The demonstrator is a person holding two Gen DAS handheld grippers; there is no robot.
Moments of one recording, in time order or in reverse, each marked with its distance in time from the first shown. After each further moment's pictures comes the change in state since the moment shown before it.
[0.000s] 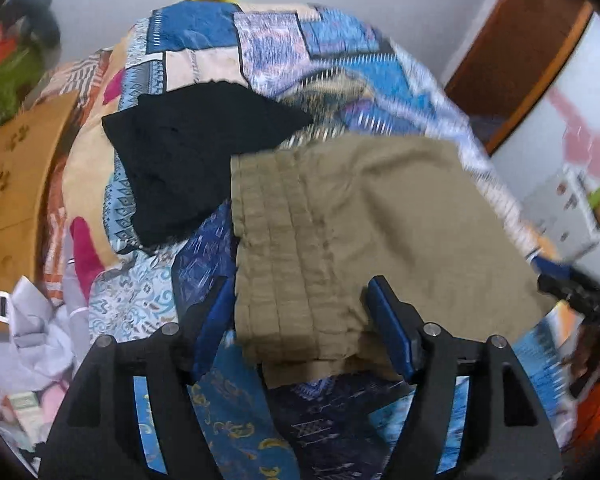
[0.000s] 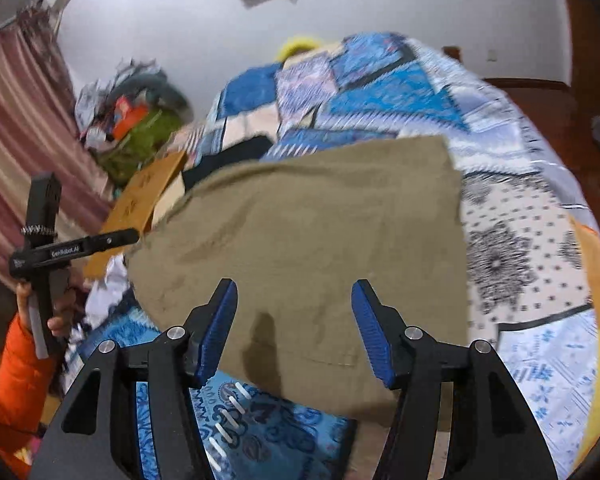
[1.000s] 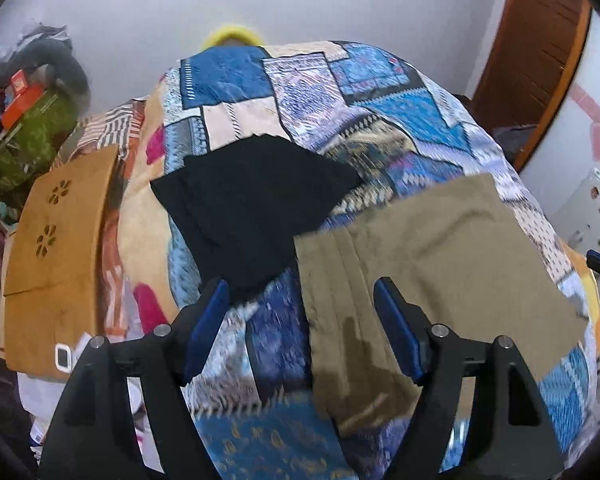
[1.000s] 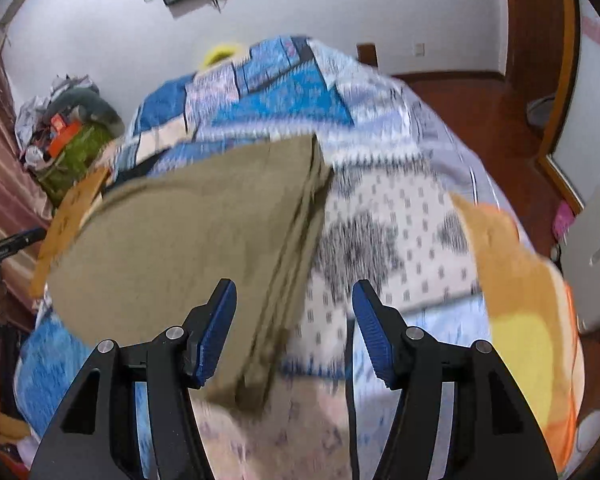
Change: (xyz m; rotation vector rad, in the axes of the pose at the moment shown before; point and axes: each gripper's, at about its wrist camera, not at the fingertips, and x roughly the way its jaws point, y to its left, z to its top) left arm -0.028 0.023 0.053 0.022 -0.122 0.143; right arm -0.058 -0.098 0.004 0.107 -0.085 -0.191
